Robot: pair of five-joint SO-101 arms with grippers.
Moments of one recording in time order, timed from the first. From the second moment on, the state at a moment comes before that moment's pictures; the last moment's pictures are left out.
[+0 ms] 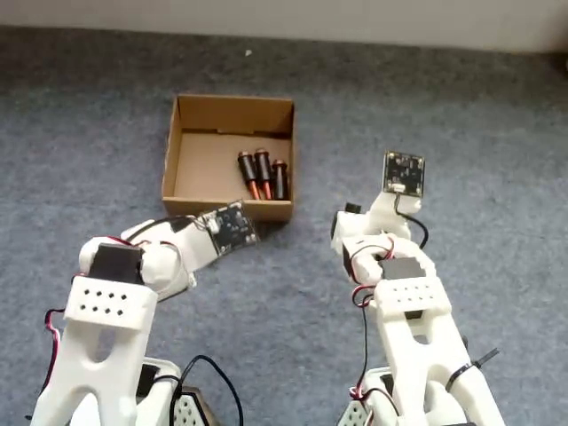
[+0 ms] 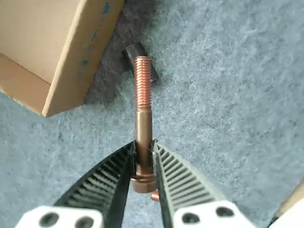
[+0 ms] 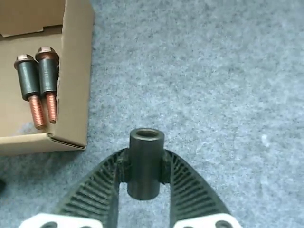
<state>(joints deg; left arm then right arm) 1.0 -48.0 50.4 77.9 -52.6 -13.4 -36.1 64.0 25.2 -11.9</state>
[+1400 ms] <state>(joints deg) -1.5 -45.9 56.8 74.5 21.7 -13.4 -36.1 64.0 25.2 -11.9</state>
